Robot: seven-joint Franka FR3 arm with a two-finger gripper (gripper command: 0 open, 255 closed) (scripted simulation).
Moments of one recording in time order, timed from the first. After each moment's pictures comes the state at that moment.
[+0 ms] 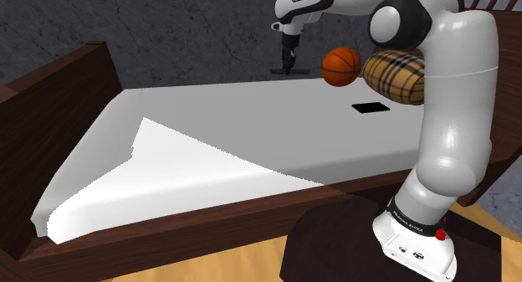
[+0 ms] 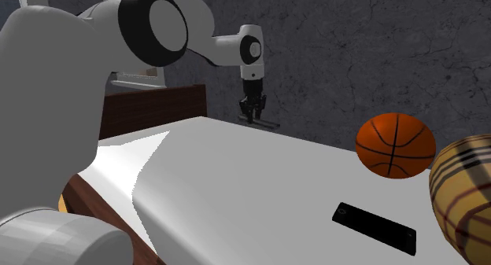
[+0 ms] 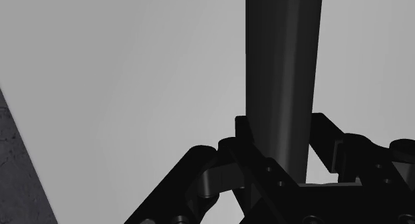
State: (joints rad) arm -0.06 0.40 -0.29 -1.40 0.10 1.86 -1.32
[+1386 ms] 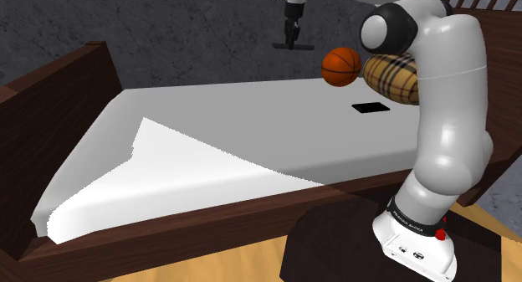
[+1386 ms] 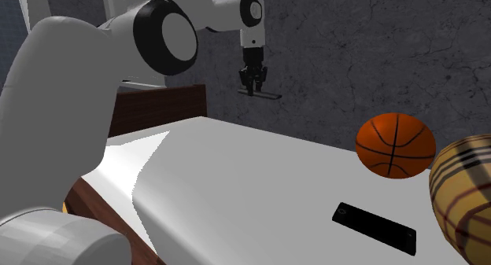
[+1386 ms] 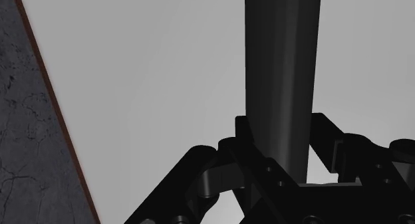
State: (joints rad) arm -0.10 0.48 -0.29 -1.00 0.12 1.54 -1.31
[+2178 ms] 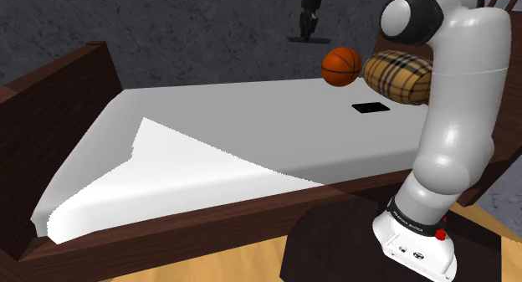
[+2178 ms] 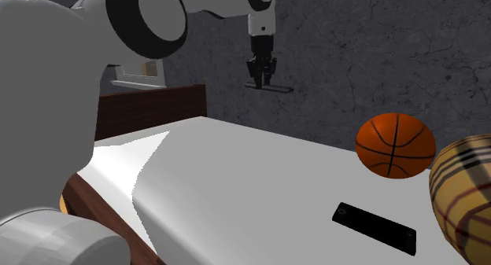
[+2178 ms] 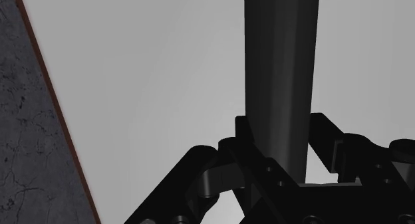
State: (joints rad) arm -0.13 0.33 -0.32 -1.12 0.10 1.52 -1.39
